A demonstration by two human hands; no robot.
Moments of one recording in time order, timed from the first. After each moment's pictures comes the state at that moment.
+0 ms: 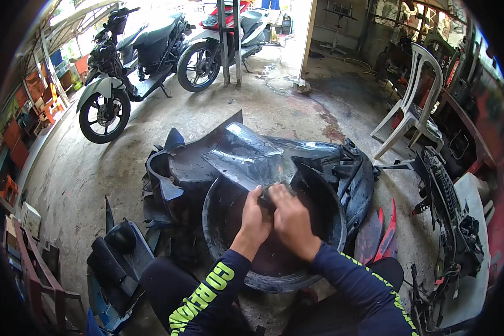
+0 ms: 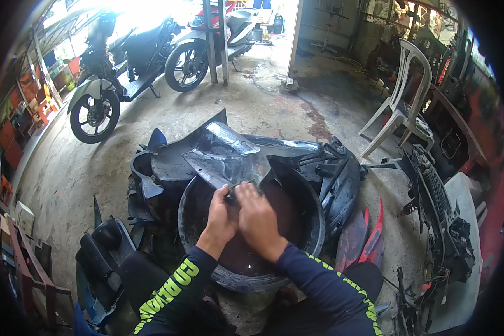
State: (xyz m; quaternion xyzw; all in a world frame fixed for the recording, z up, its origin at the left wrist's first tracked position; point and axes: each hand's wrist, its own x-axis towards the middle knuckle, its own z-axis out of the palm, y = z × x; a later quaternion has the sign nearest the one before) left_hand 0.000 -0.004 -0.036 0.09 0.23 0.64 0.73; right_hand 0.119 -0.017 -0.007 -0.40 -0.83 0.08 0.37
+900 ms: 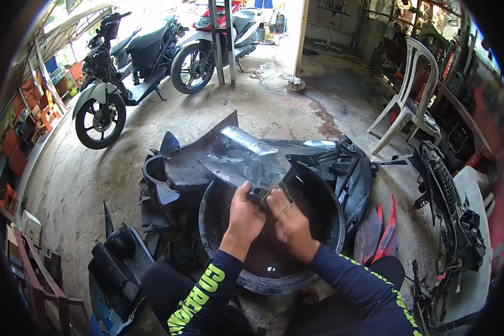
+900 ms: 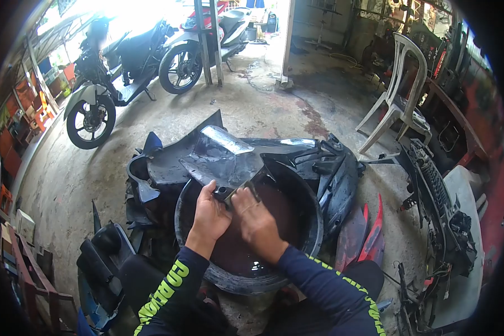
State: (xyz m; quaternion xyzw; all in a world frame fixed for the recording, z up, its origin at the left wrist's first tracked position) left_hand -0.015 -0.003 -0.013 0.14 0.17 0.62 0.75; right_hand 0.136 -0.020 -0.028 -0.34 -0.85 0.02 0.41
